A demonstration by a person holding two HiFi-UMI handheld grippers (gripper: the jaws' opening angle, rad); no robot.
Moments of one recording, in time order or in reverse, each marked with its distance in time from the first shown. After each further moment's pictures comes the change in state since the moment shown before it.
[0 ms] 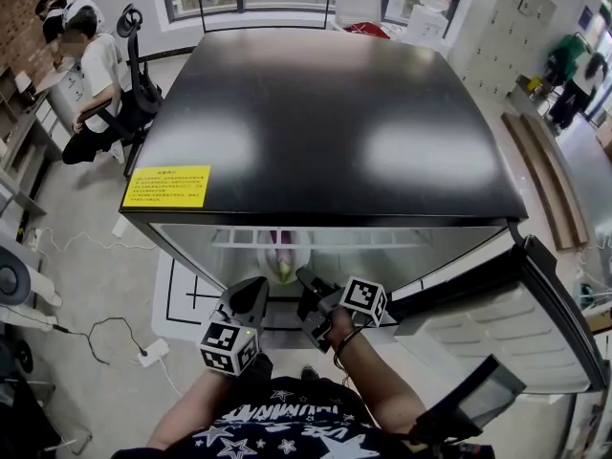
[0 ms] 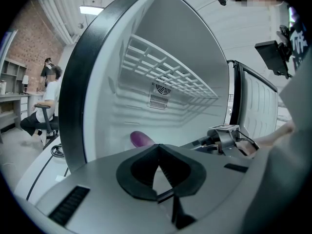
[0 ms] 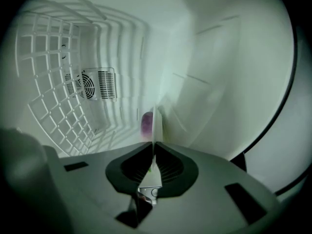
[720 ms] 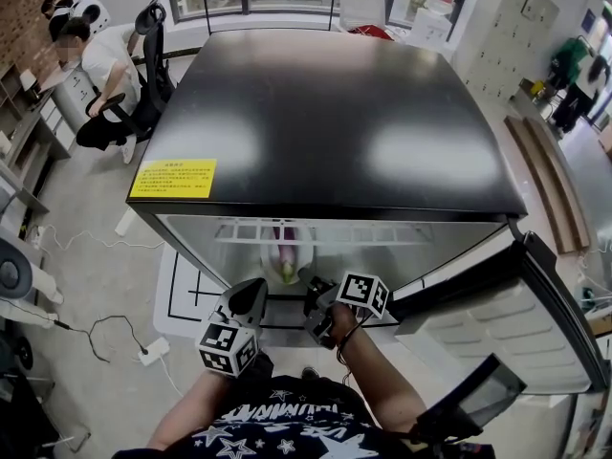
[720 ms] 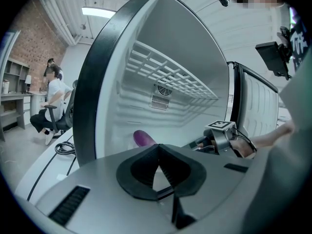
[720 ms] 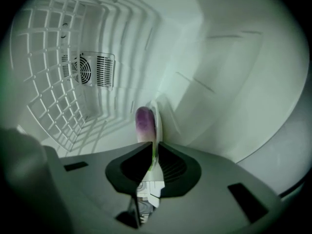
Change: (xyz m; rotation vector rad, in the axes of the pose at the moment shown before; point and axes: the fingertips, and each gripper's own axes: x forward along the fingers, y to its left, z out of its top) left arm -0.008 0.001 -0.004 -0.012 -0.006 0.021; right arm 0.002 -0.012 -0.001 -0.130 0.080 -0.117
